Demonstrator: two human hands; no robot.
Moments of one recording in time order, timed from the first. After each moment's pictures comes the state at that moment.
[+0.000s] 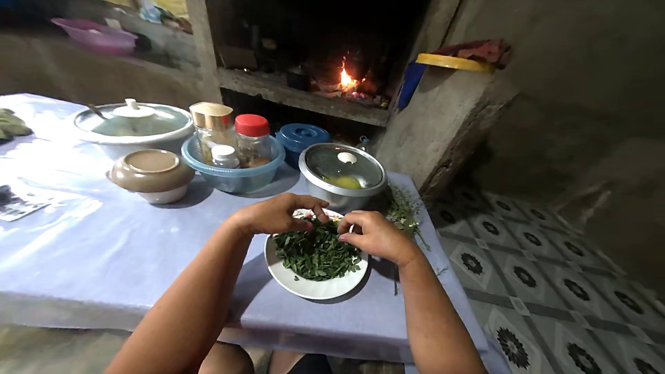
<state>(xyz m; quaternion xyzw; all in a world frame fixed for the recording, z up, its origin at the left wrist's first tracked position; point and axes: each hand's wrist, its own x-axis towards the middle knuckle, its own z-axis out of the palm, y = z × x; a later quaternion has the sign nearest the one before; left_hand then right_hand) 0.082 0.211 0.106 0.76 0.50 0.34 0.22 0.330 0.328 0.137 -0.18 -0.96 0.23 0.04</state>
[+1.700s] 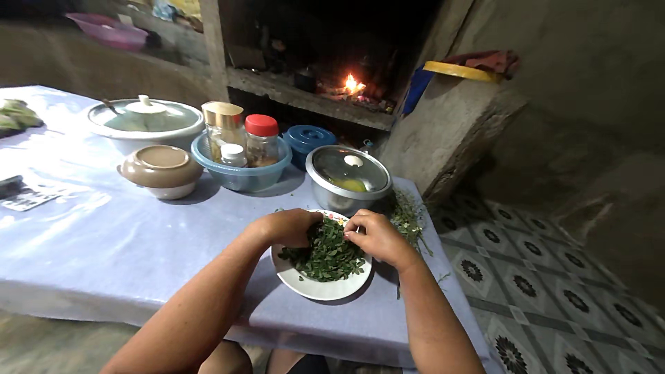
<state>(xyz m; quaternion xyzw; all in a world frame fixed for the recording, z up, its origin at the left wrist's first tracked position) 0.108 0.220 0.098 0.70 0.68 0.11 0.17 0.323 0.320 0.138 -0.24 -0.94 0.21 0.07</state>
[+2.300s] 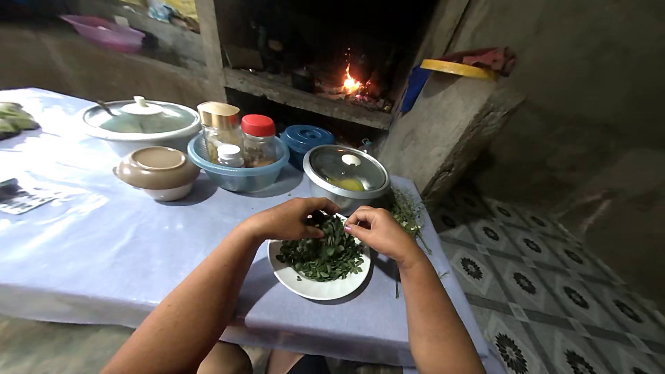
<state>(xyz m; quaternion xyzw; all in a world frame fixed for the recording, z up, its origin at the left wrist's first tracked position) 0.103 0.212 0.106 0.74 0.54 0.34 0.22 0.329 0.328 0.136 -0.21 -0.91 0.32 0.16</state>
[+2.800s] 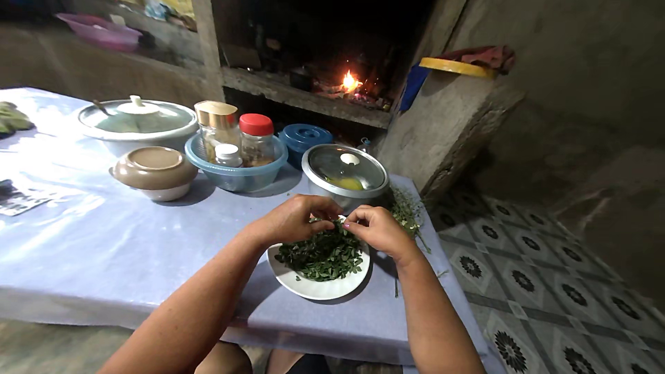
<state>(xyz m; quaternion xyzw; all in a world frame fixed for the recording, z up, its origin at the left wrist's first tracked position) 0.114 0.216 0.099 0.77 0.48 0.41 0.07 0.327 0.330 0.133 -0.23 -0.91 0.32 0.16</state>
